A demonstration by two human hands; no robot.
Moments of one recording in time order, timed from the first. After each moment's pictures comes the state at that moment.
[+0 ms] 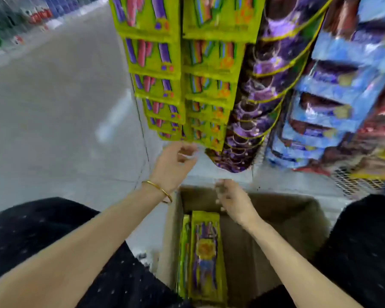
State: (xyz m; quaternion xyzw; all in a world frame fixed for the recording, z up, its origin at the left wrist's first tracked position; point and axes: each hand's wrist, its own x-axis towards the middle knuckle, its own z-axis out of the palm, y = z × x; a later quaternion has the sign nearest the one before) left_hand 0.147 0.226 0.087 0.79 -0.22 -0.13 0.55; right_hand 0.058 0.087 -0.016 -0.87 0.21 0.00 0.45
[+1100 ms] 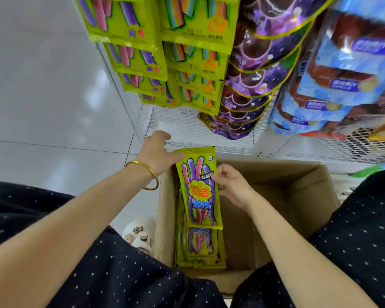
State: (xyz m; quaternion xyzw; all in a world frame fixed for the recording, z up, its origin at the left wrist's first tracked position) left_hand 0.175 0.229 0.022 0.88 -0.12 -0.25 0.39; right_hand 0.062 0.073 -0.094 -0.57 0.29 0.09 0.77
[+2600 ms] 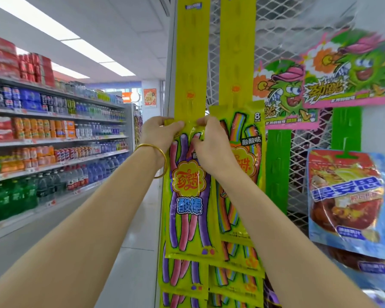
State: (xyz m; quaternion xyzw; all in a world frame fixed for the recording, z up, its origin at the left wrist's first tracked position) left_hand 0.303 0.214 0.518 0.65 -0.26 0.15 0.70; right_hand 0.230 0.123 0.500 -0.82 -0.05 -0.46 0.34
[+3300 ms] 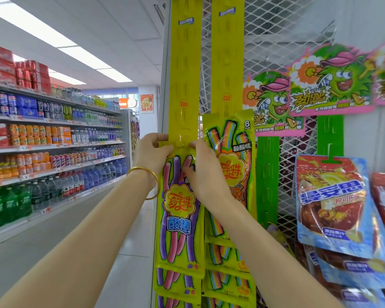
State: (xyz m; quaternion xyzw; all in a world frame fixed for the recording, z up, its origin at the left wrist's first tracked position) left_hand 0.289 0.221 0.497 0.68 -0.27 0.21 0.65; right_hand 0.213 0.130 0.467 -0.86 -0.01 -0.44 0.27
